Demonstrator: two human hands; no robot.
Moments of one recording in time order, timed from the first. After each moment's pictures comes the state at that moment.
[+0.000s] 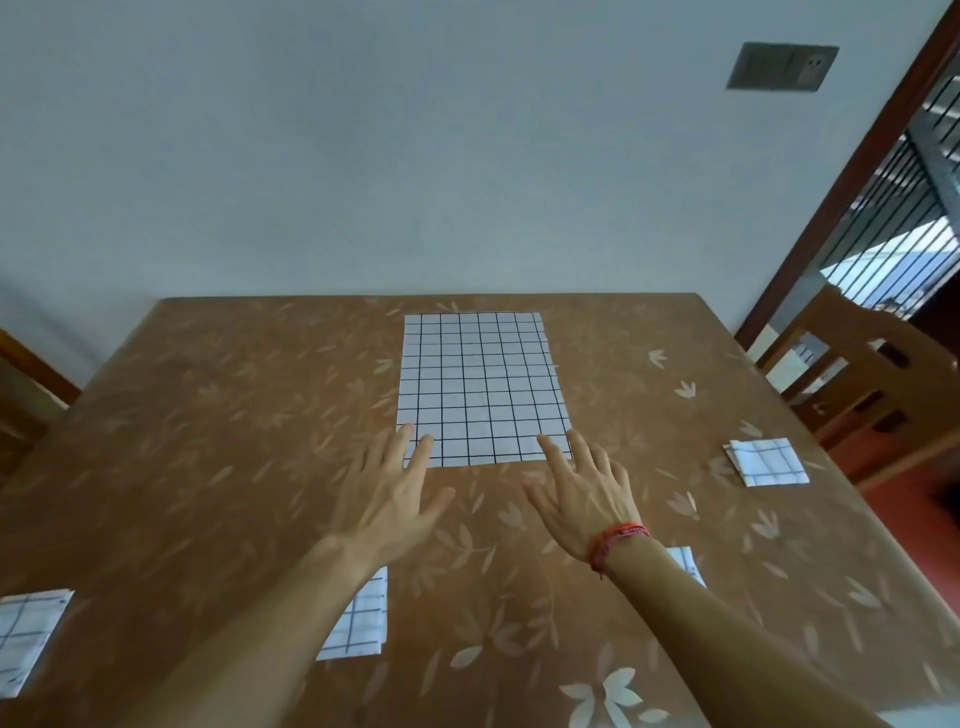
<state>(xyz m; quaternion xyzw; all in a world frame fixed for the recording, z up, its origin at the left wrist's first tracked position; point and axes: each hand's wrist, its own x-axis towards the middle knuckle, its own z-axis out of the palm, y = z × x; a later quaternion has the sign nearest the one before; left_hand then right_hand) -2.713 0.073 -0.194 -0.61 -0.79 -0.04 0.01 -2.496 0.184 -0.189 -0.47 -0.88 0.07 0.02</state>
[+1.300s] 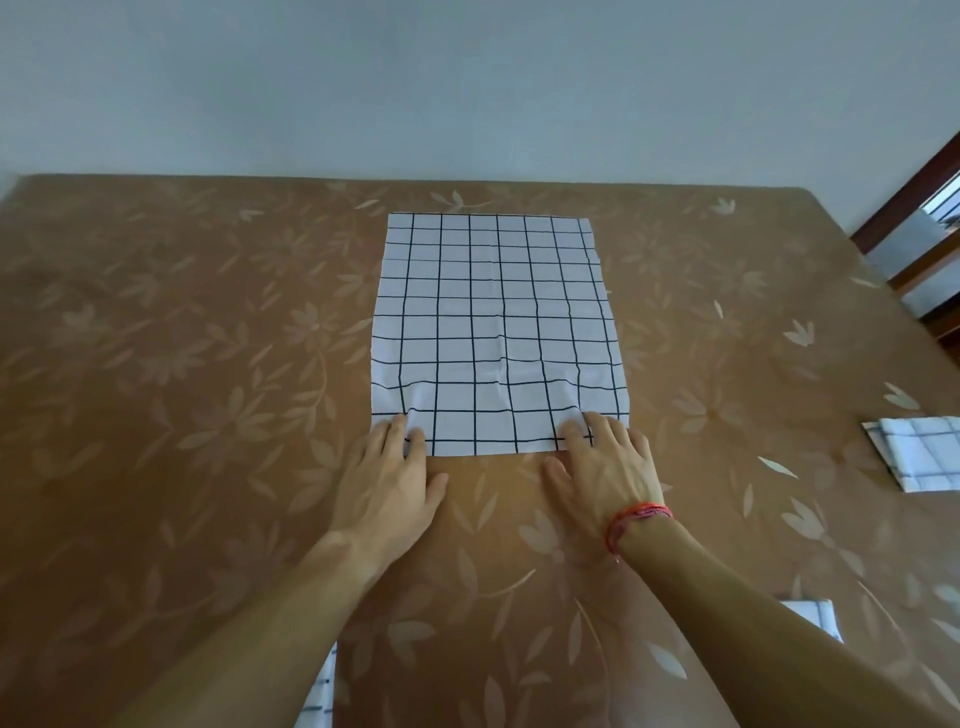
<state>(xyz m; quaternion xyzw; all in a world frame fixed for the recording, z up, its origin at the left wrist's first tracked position) -2.758 0.181 -0.376 -0.57 -0.82 -0.02 -0.08 -2.556 0.313 -0.378 -0.47 -0.88 0.02 0.01</state>
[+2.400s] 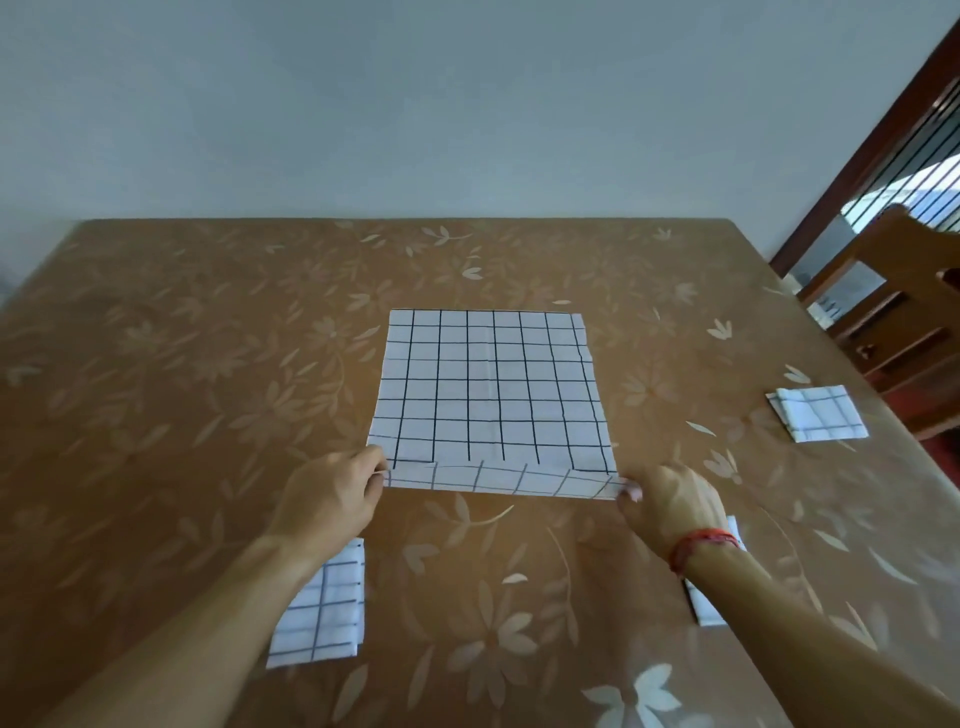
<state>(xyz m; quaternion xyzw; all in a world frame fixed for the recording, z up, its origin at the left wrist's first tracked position) -2.760 0.077 -0.302 -0.60 -0.77 -0.22 -0.05 -2.441 0.237 -0.298 -0.58 -0.81 0.08 0.02</state>
